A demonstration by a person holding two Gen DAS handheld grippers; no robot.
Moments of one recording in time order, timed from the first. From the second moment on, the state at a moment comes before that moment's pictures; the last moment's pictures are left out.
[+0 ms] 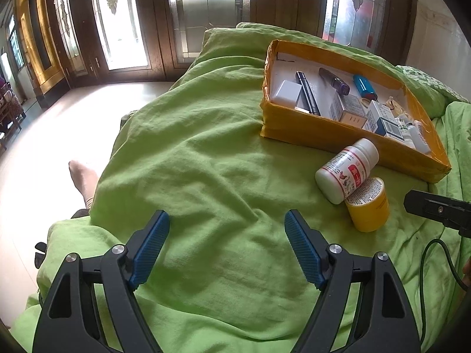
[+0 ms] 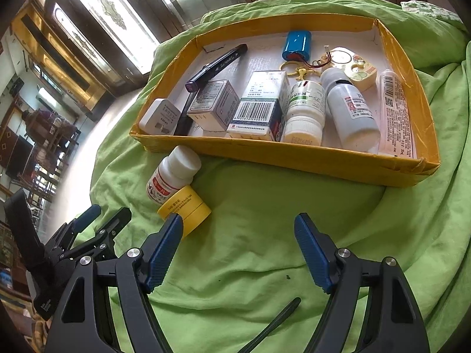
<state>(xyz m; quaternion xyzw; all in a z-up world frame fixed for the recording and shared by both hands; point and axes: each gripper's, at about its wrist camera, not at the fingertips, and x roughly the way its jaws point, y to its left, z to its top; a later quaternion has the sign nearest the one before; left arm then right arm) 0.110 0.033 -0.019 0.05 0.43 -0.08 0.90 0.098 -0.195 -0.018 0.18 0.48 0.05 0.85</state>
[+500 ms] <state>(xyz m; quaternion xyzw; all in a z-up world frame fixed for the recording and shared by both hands) 0.110 0.030 -0.020 0.05 0.43 -0.08 0.90 0.095 -0.185 -0.012 0.16 0.48 0.06 0.86</state>
